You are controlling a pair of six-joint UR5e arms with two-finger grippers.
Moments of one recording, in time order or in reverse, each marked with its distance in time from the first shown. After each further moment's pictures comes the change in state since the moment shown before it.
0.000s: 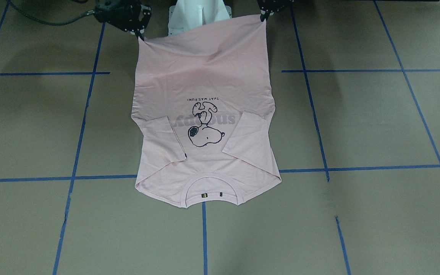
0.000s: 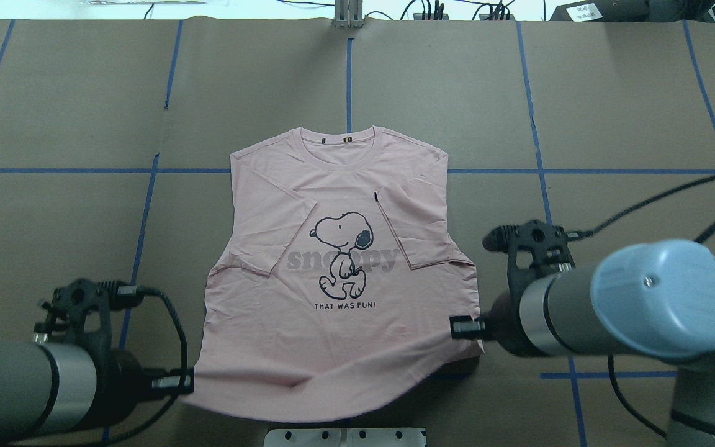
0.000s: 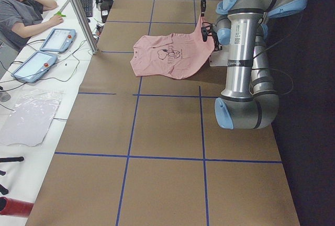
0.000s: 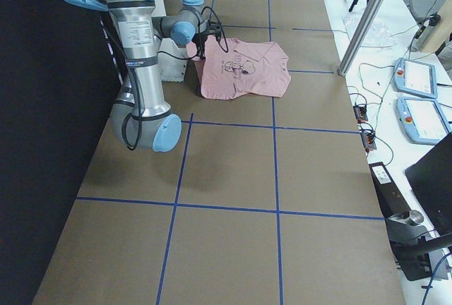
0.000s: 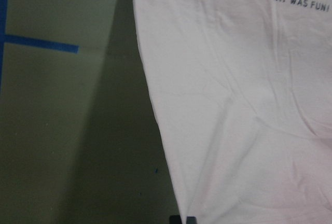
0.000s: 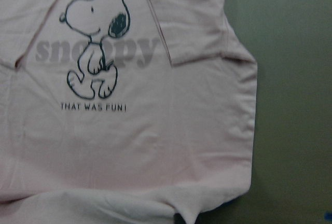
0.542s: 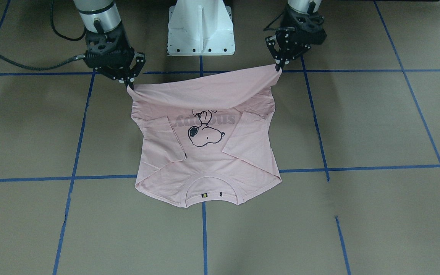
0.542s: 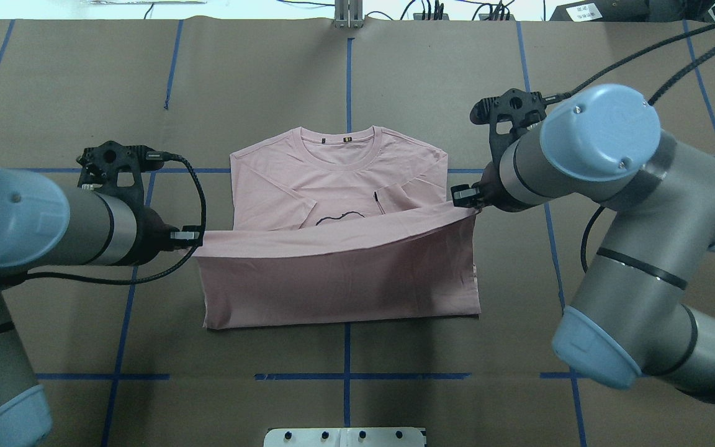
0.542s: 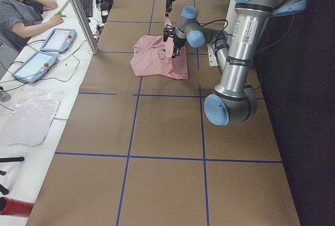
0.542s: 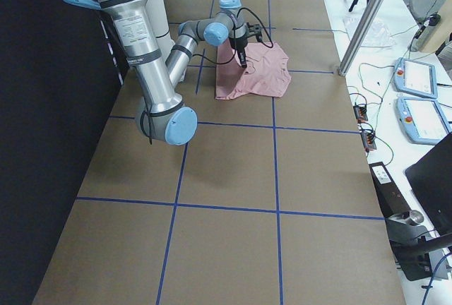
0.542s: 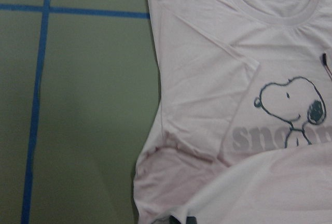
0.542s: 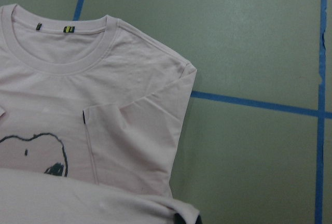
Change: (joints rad) left arm -0.312 -0.155 0.301 -0.021 -0.030 0.259; right arm 0.264 0.152 -0.309 0.040 -0.001 -0.302
